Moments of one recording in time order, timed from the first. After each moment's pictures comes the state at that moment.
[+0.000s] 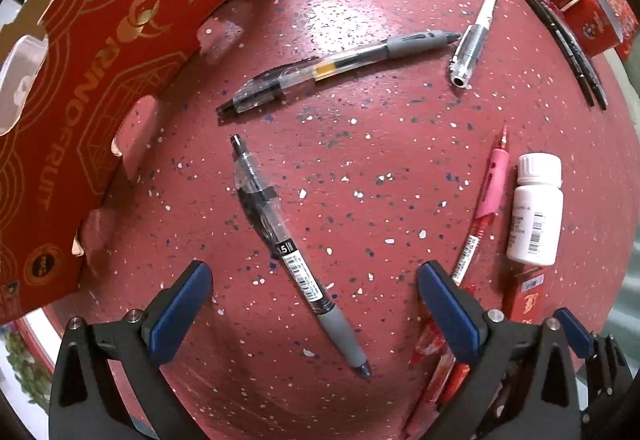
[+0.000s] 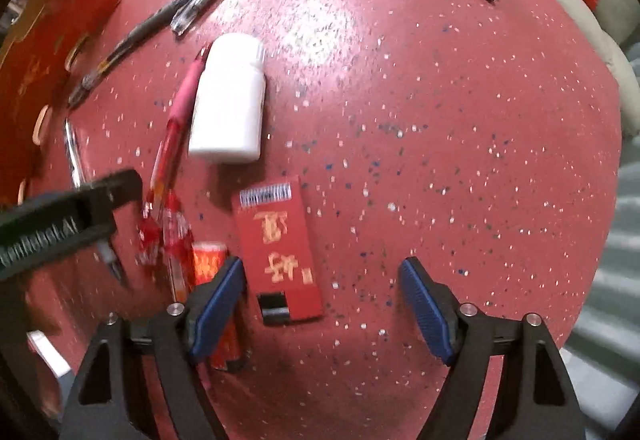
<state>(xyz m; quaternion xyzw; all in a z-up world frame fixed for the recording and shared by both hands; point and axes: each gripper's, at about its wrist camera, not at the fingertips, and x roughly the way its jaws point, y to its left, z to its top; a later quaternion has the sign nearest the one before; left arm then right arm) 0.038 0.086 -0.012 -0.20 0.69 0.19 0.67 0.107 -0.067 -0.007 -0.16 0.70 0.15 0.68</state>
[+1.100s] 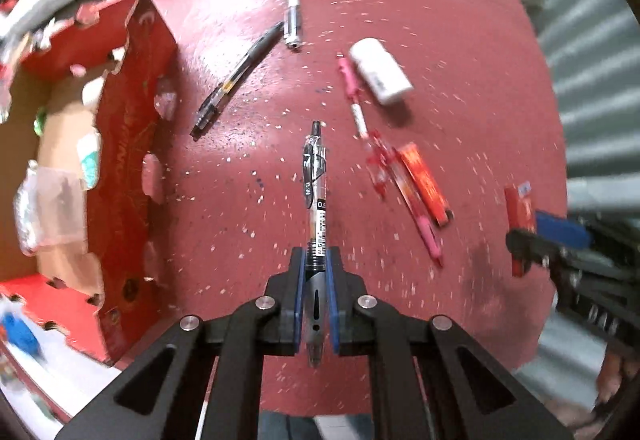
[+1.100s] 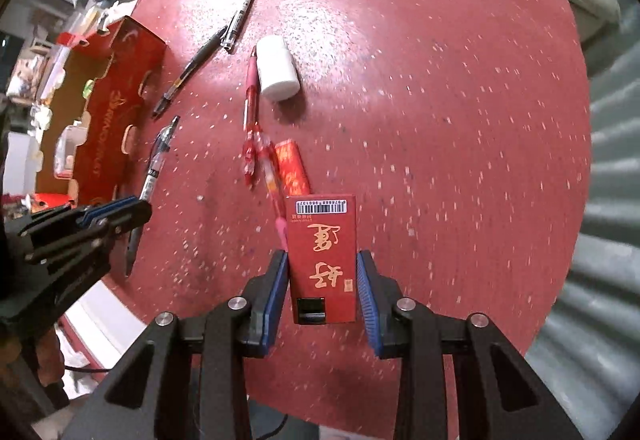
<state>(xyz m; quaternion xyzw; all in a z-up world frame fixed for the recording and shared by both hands) -0.020 0.052 0.095 0.01 0.69 -0.07 0.72 0.004 -0.105 0.091 0.02 0.72 0.12 0.69</state>
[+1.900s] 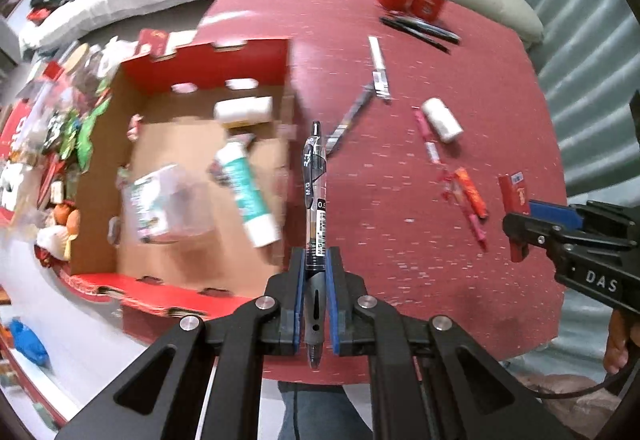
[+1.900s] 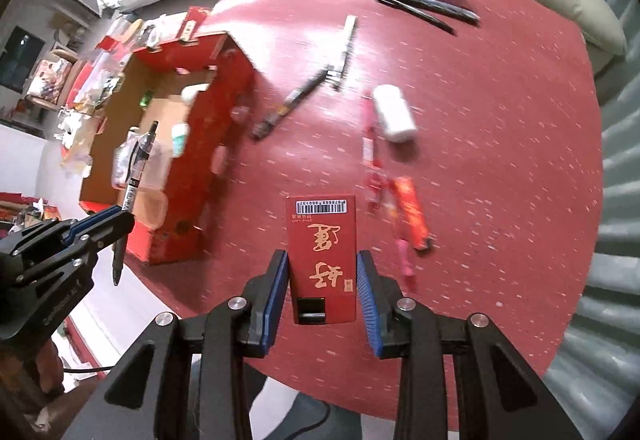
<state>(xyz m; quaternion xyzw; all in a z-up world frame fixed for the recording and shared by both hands) -0.042 0.182 0.167 0.01 0.63 -0.04 0.77 -0.003 -0.013 0.152 0.02 0.67 0.15 0.72</state>
